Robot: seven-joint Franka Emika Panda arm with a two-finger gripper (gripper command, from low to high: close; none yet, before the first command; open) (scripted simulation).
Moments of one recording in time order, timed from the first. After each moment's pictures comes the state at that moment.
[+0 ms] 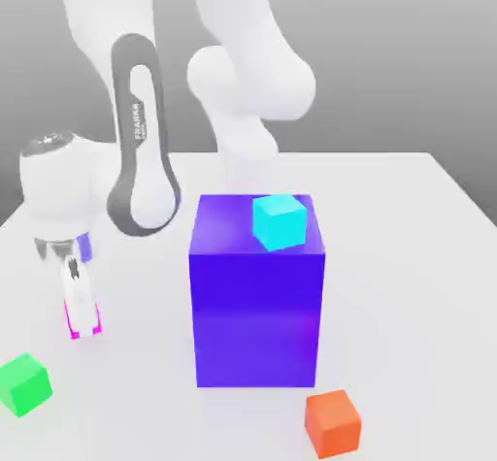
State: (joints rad) arm -0.71 0.29 -0.05 -2.78 0.19 3.07 0.98
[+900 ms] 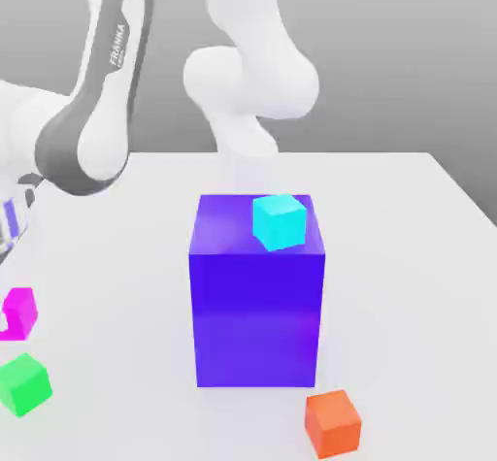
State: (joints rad) arm -0.55 0.24 -0.10 -2.40 0.05 2.65 1.65
